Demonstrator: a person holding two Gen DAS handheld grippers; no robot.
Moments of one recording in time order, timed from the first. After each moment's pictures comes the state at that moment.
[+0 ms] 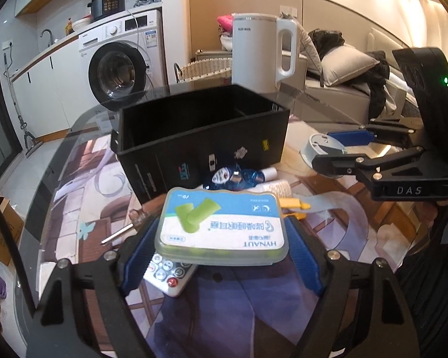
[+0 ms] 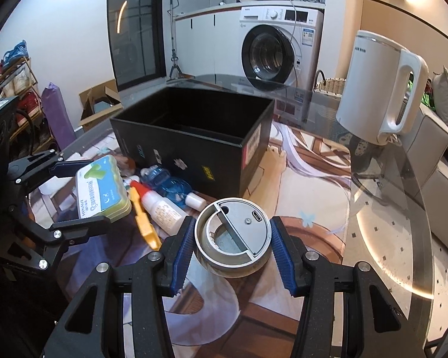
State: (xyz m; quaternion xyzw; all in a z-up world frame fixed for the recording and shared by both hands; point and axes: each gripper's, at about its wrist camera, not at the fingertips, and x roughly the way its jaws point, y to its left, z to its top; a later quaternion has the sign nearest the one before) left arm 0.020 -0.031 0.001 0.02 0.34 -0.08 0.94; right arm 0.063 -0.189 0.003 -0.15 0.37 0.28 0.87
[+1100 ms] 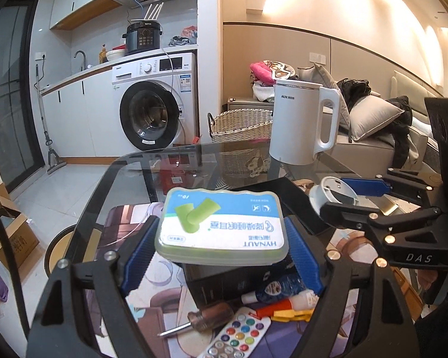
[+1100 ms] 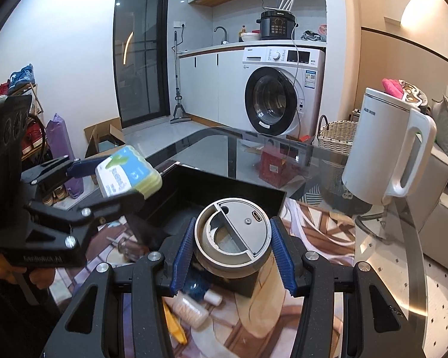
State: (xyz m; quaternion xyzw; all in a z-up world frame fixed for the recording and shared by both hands) left arm 0.072 0.013 0.064 0.00 0.24 -0.02 0.97; right arm 0.095 -0.143 0.061 -0.12 0.29 0.30 0.90
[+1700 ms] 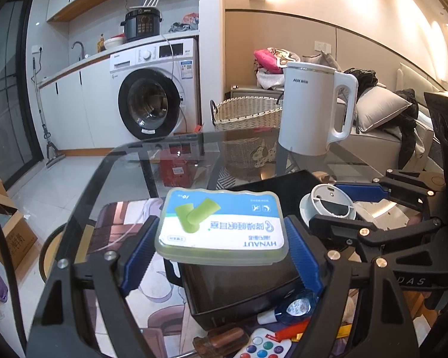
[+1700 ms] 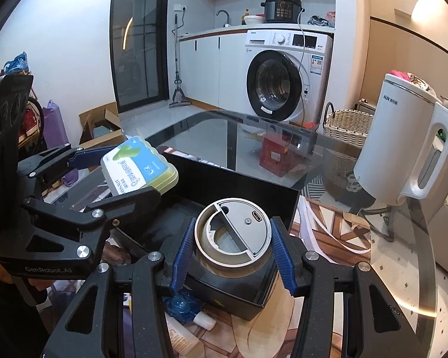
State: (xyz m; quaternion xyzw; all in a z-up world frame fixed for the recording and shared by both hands) left arm 0.117 0.020 0.042 0.00 0.27 -0.02 0.96; right arm 0.138 -0.112 0.033 -0.14 0.33 0.29 0.89
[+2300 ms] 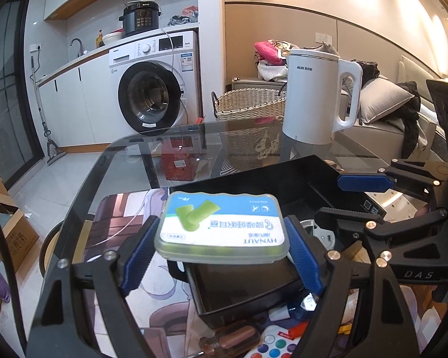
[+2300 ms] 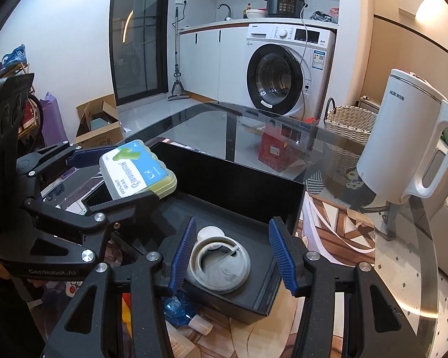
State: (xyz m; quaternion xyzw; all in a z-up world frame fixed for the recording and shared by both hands) left arm 0.124 0.021 0.027 0.01 0.28 -0.01 0.96; right arm 0.143 -0.111 0.023 -0.15 0.33 0.29 0.89
